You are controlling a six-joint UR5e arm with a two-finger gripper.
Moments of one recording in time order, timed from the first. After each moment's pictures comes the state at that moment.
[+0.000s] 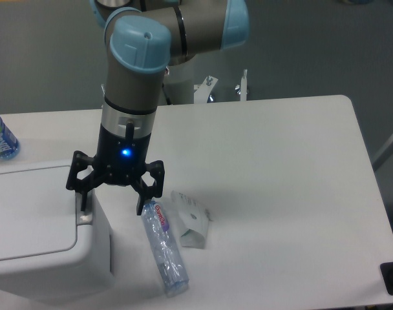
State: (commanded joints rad) arm 2.22 -1.84 -1.45 -0.98 1.21 0.07
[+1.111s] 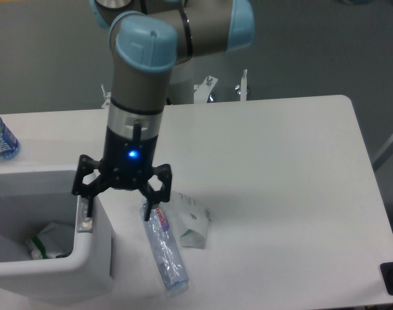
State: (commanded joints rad) arm 2.28 -1.82 -1.39 -0.95 1.23 0.10
